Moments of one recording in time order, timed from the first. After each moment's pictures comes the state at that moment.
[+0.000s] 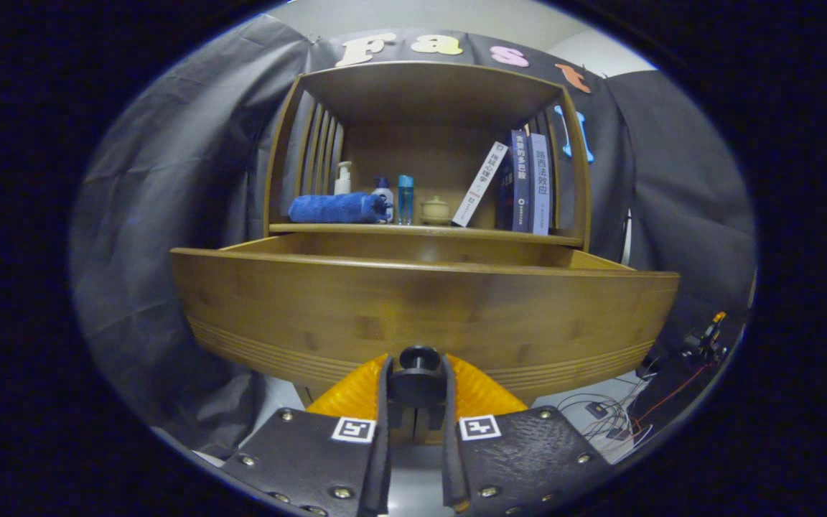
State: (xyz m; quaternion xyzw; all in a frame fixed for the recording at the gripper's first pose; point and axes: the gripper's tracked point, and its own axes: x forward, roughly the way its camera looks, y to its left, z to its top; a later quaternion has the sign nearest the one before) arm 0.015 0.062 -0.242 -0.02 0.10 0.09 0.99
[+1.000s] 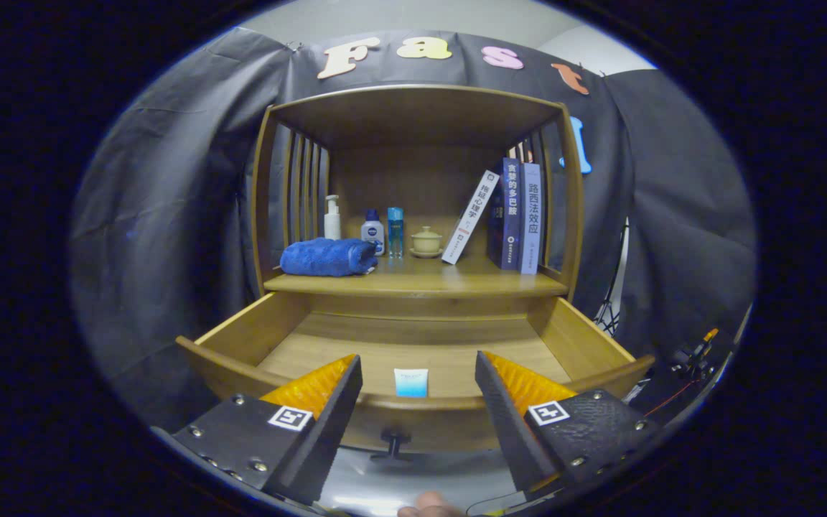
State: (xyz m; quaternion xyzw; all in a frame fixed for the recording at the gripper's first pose) arm 0.052 0.054 -0.129 0.00 0.13 0.09 0.99
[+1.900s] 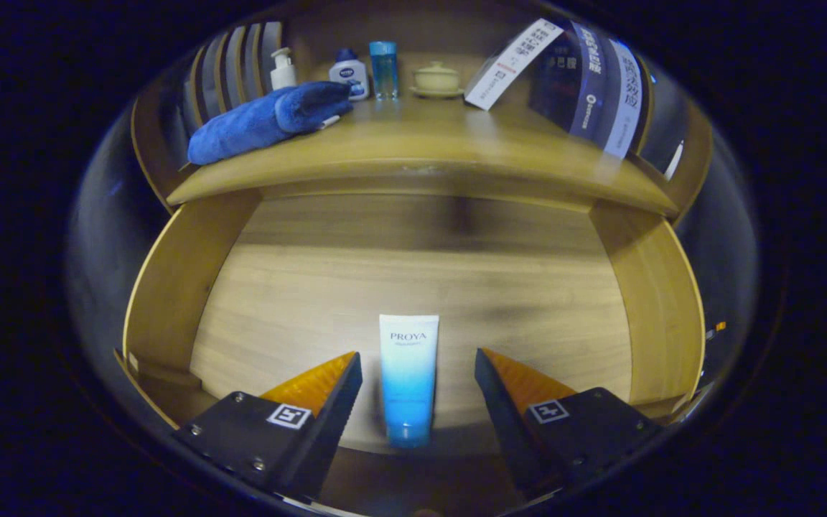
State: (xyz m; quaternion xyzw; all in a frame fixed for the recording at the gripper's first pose) arm 0.130 0.069 -0.258 -0.04 0.48 0.08 0.87
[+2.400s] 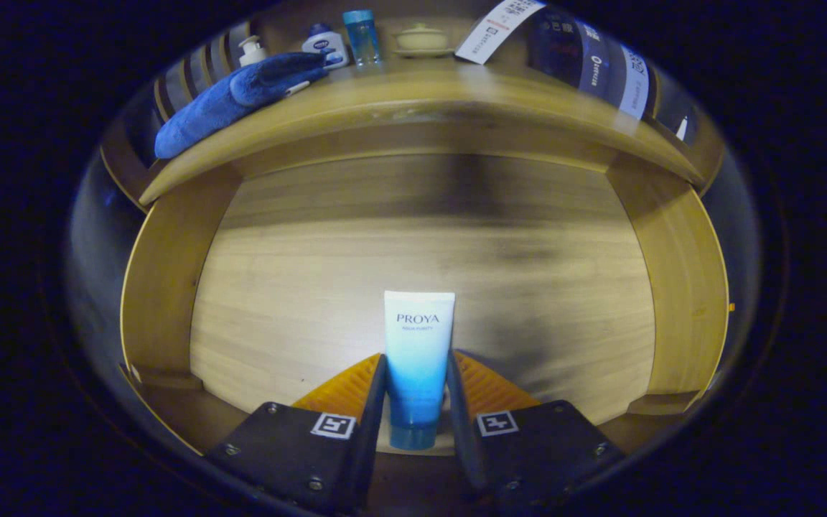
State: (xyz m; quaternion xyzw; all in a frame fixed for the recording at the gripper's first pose) arm 0.127 0.067 -0.279 -0.03 0.53 0.07 0.84
